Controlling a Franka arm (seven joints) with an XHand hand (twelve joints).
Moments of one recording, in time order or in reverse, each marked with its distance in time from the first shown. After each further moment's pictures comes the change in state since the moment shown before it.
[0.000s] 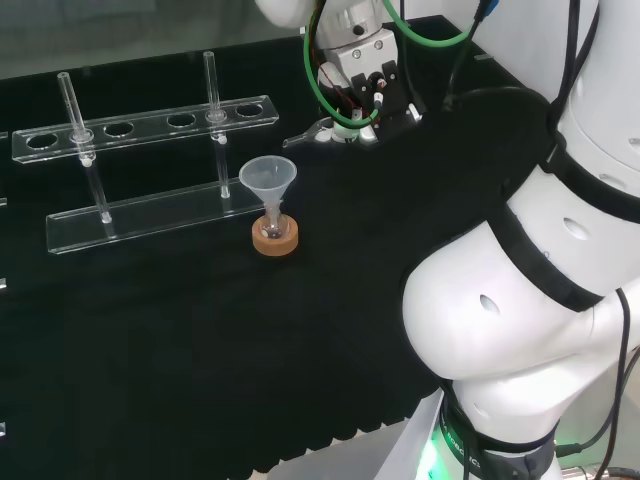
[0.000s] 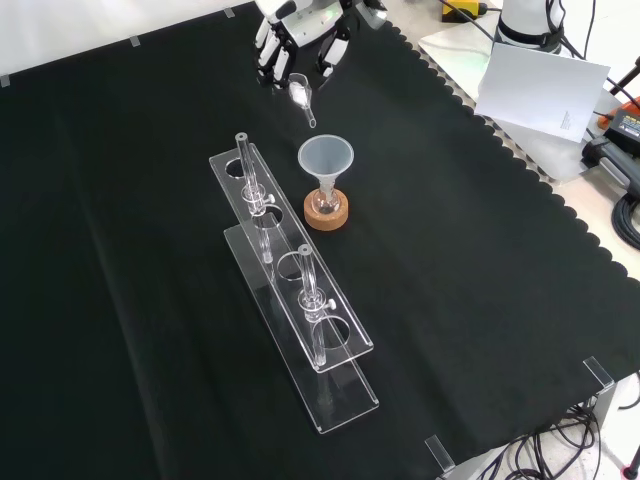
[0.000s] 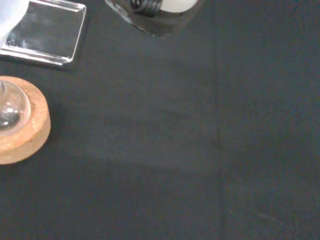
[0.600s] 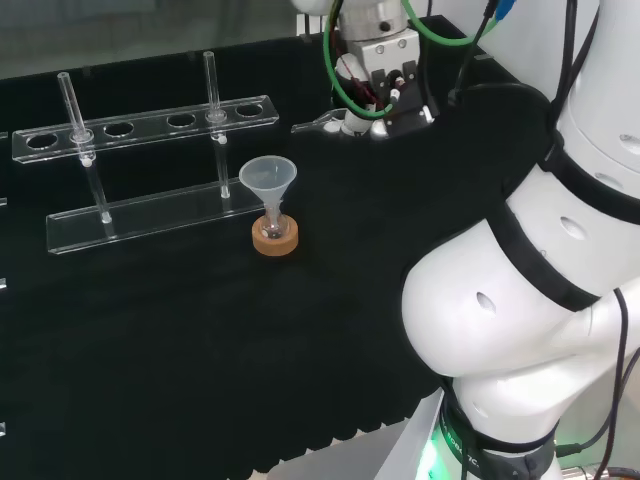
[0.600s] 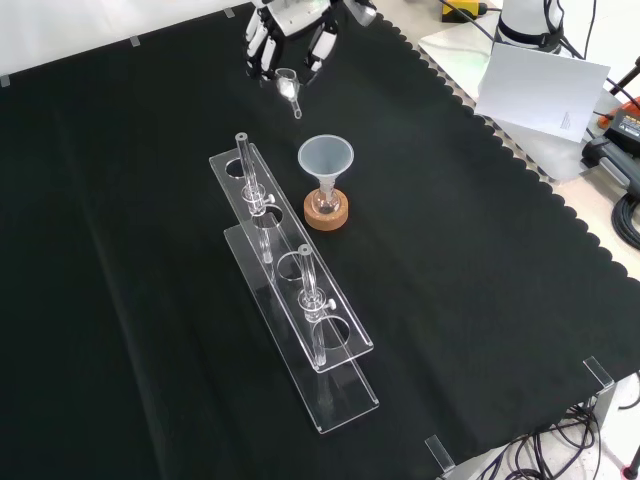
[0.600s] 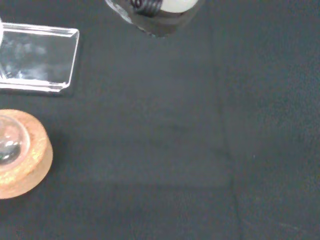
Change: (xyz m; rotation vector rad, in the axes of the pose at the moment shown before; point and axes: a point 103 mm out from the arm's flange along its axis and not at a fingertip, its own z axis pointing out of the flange) arm -0.014 0.009 0.004 -0.031 0.122 0.027
